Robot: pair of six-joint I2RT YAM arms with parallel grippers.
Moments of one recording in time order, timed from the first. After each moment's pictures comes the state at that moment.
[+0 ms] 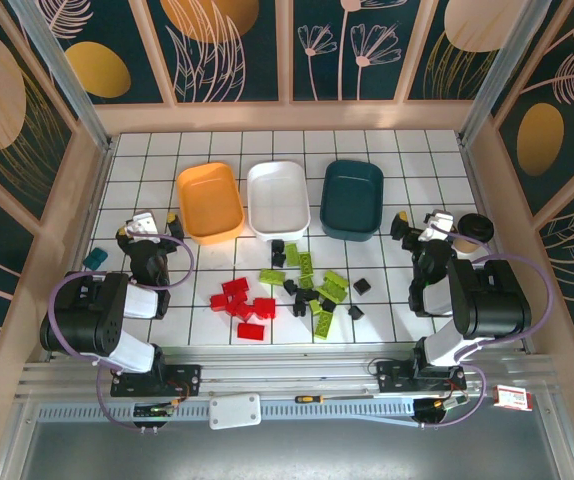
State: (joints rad) left arm -0.05 1.52 0.21 1.18 -0.32 -0.08; right arm -0.01 1.56 0.19 1.27 0.13 0.13
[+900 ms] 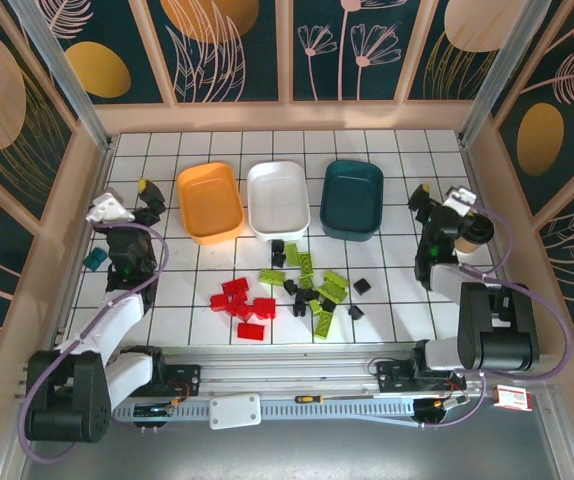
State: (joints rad) left arm -0.05 1.04 0.43 0.65 -0.44 -0.45; right arm -0.01 1.37 0.48 0.69 0.40 0.34
